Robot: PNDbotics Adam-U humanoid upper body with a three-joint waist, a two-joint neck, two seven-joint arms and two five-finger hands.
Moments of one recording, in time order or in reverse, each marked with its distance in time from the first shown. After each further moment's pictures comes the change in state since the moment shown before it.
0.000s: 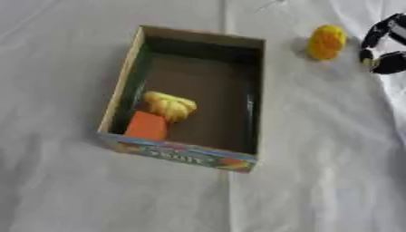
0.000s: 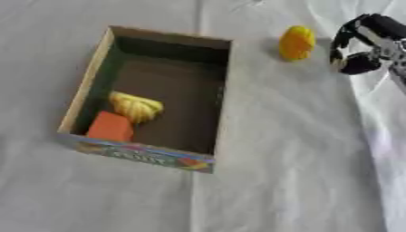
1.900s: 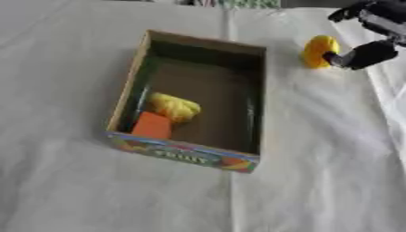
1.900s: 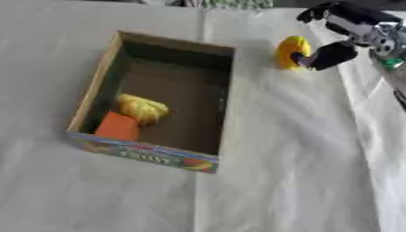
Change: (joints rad) left arm 0.002 0.000 0.000 0.000 0.002 0.004 -0.004; right arm -0.069 0.027 0.061 -0.098 0.040 -0.014 0.176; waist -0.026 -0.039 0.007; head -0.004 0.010
